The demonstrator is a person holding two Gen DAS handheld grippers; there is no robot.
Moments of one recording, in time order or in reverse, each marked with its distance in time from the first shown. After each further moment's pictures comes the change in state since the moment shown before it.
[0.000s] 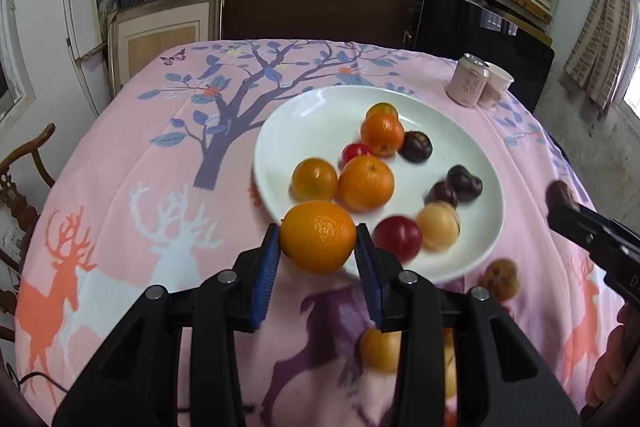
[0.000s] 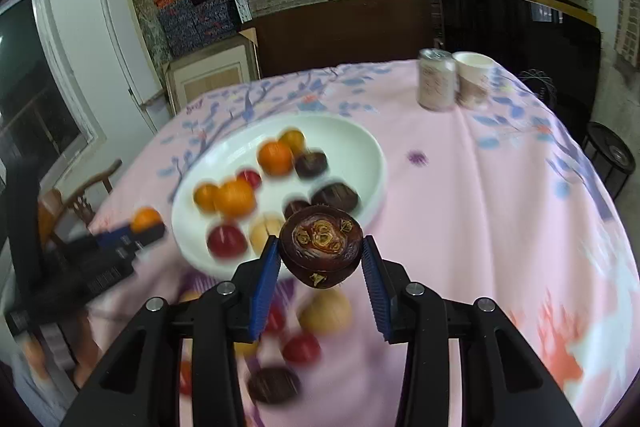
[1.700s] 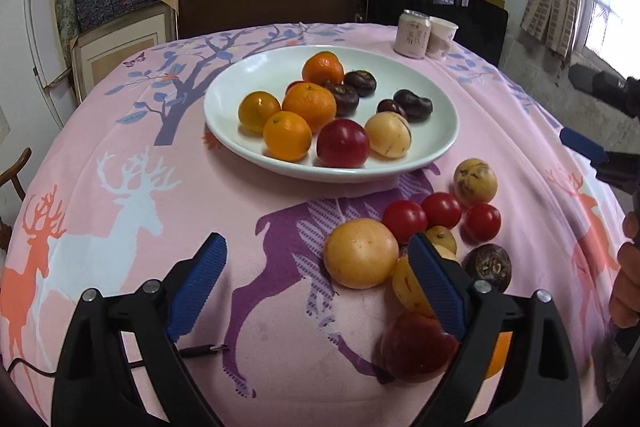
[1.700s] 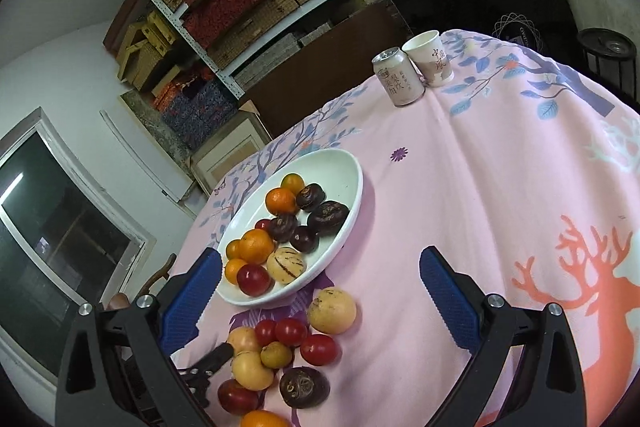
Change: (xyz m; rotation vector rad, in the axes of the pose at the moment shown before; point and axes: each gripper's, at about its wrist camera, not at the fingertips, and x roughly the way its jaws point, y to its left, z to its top) left arm -0.011 -0.020 -0.074 0.168 -0.016 -0.072; right arm -0.034 -0.070 -0.047 0.352 -0.181 0.194
